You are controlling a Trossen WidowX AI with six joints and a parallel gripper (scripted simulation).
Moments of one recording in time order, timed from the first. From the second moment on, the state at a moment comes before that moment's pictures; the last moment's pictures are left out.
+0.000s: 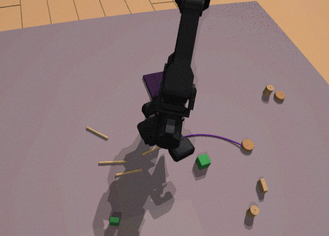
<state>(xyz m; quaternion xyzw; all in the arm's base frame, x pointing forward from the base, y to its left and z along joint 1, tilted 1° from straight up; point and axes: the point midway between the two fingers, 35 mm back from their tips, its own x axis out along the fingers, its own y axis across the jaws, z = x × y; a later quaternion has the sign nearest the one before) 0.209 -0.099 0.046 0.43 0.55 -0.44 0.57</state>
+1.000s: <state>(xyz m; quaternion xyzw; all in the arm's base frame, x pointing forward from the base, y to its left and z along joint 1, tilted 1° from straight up) 0.207 -0.099 0.029 0.43 0.55 -0.44 0.56</state>
